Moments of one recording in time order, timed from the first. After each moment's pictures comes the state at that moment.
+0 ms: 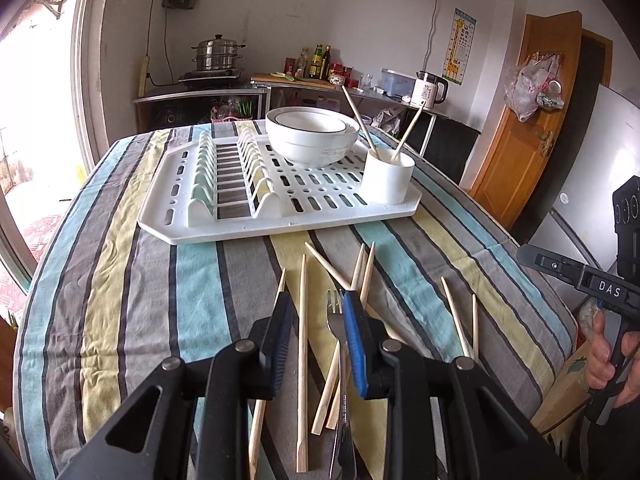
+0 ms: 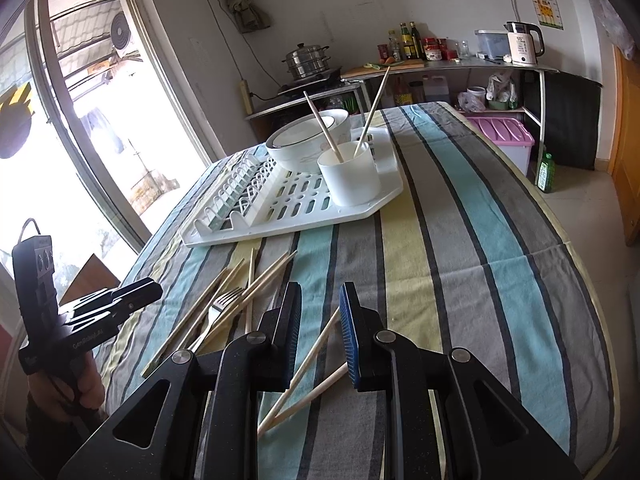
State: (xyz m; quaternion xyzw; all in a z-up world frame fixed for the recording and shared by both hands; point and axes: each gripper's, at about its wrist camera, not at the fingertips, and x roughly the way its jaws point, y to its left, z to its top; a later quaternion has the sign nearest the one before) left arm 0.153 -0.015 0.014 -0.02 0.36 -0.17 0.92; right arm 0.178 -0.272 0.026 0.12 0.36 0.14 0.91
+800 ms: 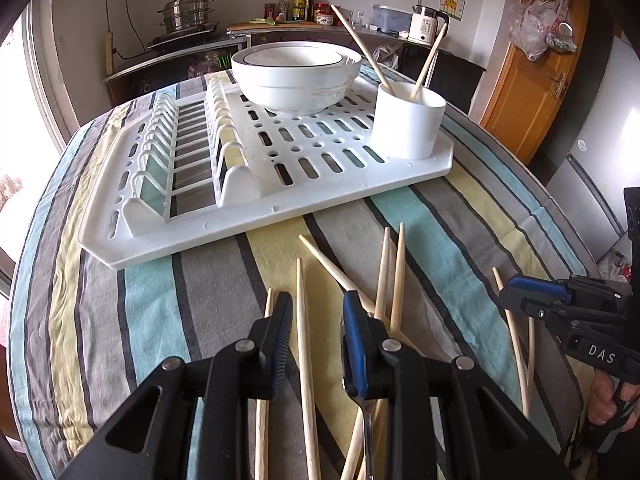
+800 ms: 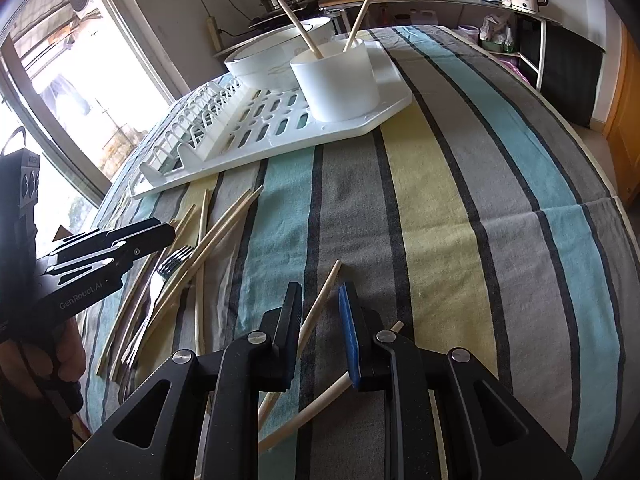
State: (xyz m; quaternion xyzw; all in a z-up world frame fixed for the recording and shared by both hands) left arm 0.230 -0.051 -0.021 0.05 0.45 -0.17 0.87; right arm 0.228 -0.243 -0.036 0.10 0.48 0.11 0.87
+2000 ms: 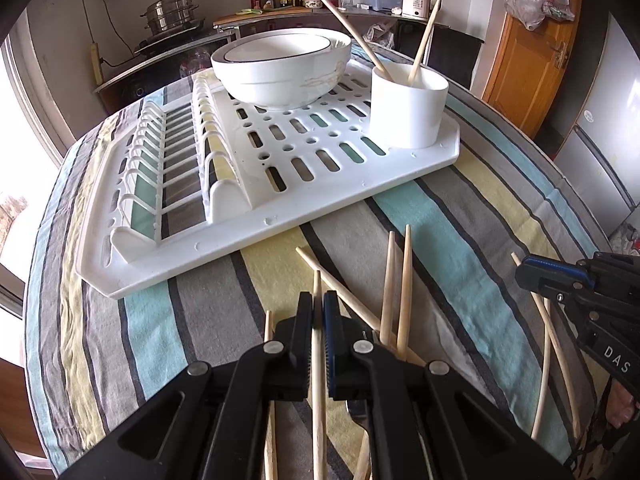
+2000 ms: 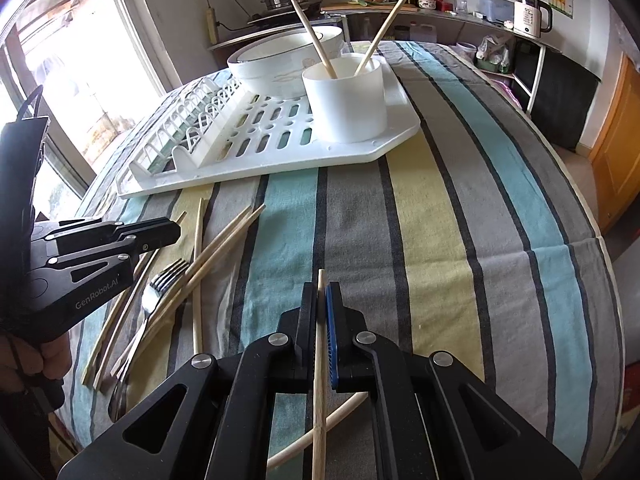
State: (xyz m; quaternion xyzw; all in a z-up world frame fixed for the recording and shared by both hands) left arm 0.246 -0.066 -0.019 0.10 0.47 -0.17 0.86; right arm 0.238 -0.226 -0.017 0.05 0.47 0.08 0.88
